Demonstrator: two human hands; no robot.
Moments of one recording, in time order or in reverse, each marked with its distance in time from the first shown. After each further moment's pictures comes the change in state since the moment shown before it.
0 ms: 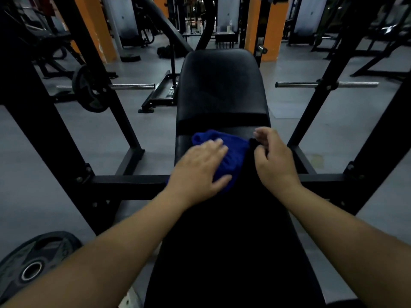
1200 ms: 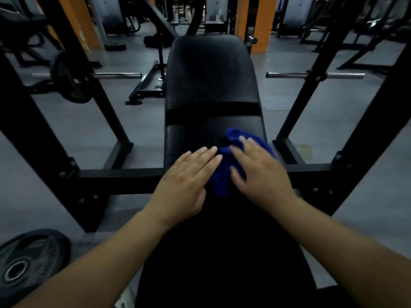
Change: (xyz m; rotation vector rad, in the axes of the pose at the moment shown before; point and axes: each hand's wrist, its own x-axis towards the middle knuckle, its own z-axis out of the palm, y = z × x) left_hand -0.044 0.014 0.003 -0.118 0.100 0.123; right_hand -0.039 0.009 0.001 -0.631 -0.230 -0.280
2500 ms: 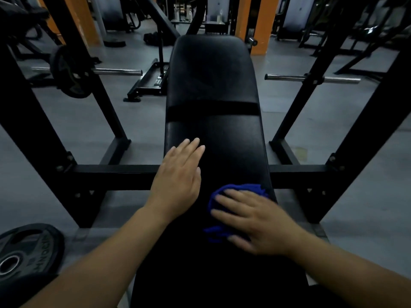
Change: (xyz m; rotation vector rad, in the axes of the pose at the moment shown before) left_hand -0.005 0.001 0.006 -0.083 0.073 -0.276; right_hand -0.071 0.005 0.007 -0.001 -0.179 -0.628
